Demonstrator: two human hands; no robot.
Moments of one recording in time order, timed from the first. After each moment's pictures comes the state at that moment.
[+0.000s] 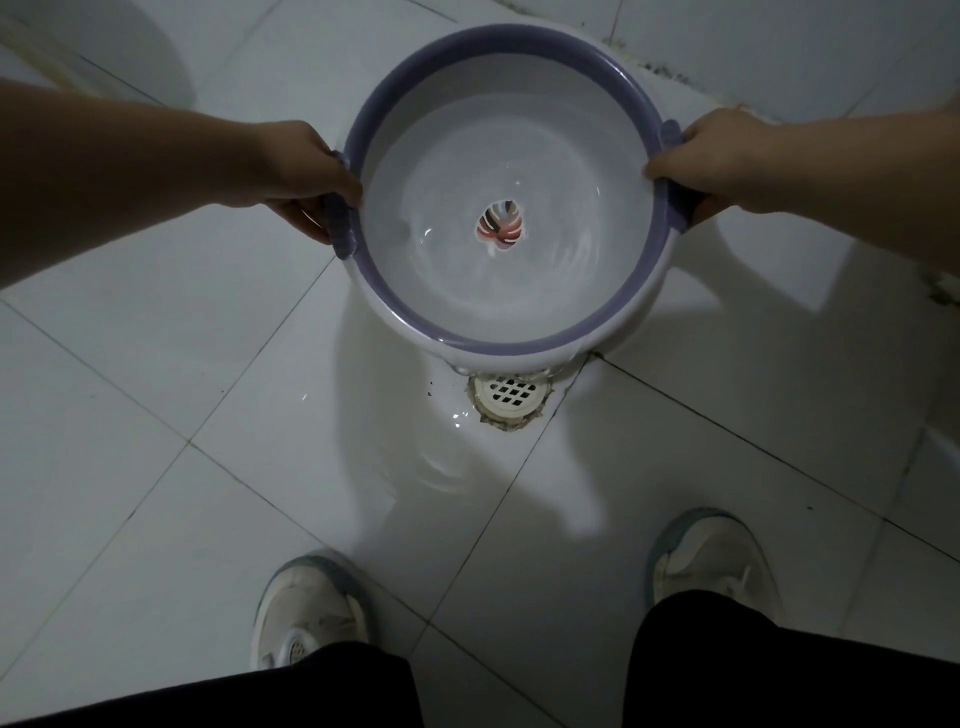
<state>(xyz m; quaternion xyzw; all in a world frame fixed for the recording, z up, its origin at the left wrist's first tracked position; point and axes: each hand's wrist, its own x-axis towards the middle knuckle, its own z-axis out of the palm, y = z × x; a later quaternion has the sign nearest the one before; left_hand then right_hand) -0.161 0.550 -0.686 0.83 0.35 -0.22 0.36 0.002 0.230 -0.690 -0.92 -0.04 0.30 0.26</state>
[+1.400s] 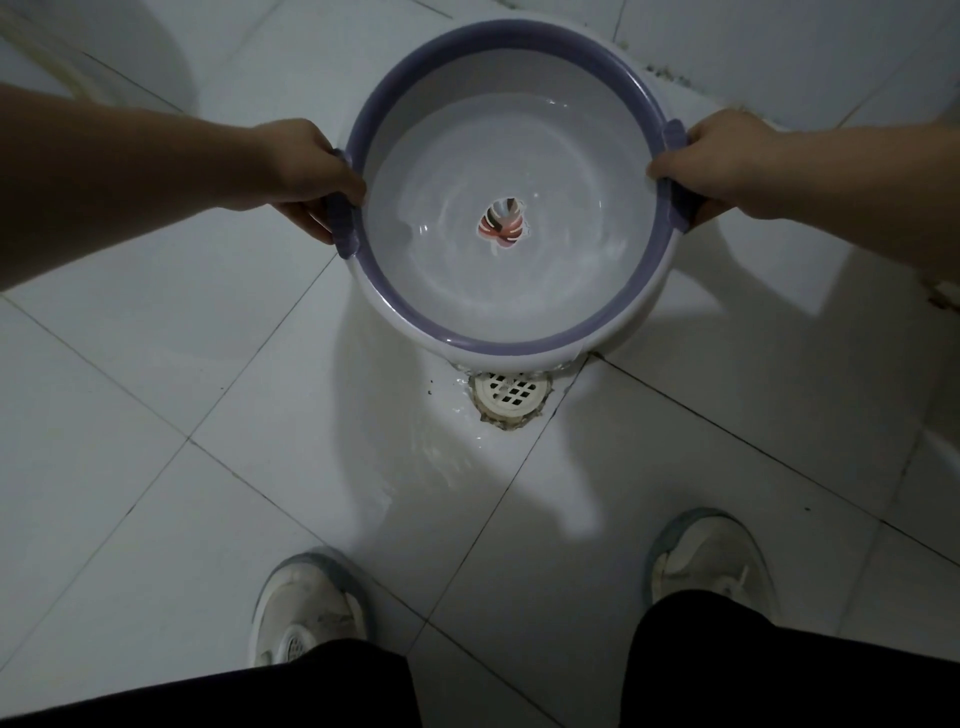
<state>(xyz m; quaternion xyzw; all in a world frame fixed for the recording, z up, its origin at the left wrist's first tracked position) -0.164 0.553 -0.693 0.85 0.34 -0.19 0.36 0.014 0.226 -0.706 -0.92 -0.04 0.27 0.28</state>
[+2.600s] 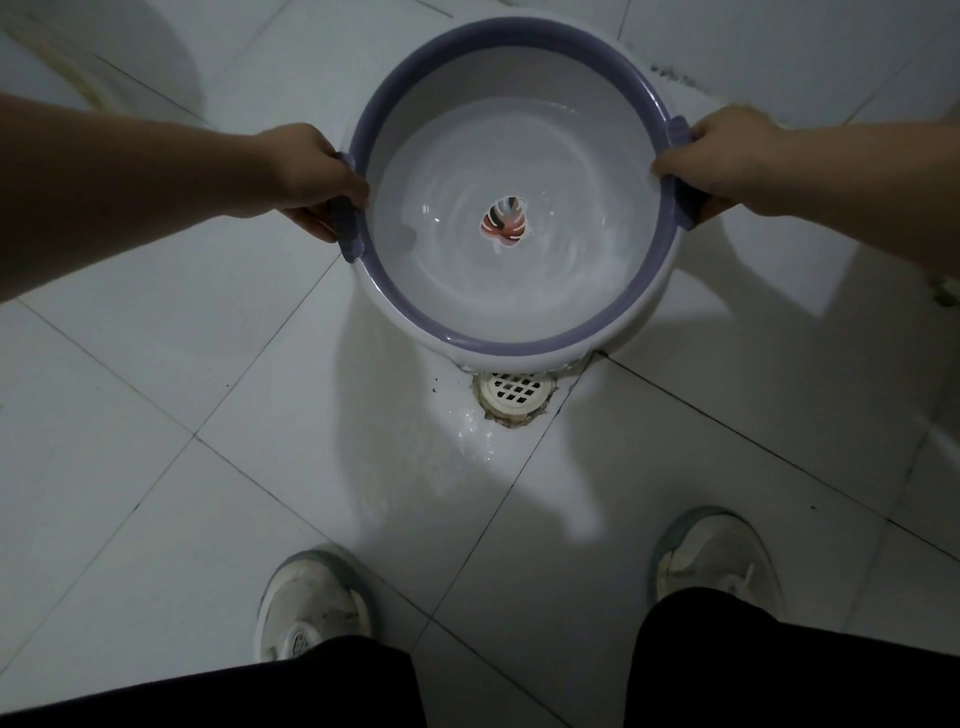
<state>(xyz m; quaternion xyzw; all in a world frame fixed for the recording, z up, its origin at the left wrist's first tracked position) -0.173 0.546 -0.690 0.85 0.35 -0.18 0.35 0.014 0.225 -0.705 -0.92 -0.05 0.28 0.28</state>
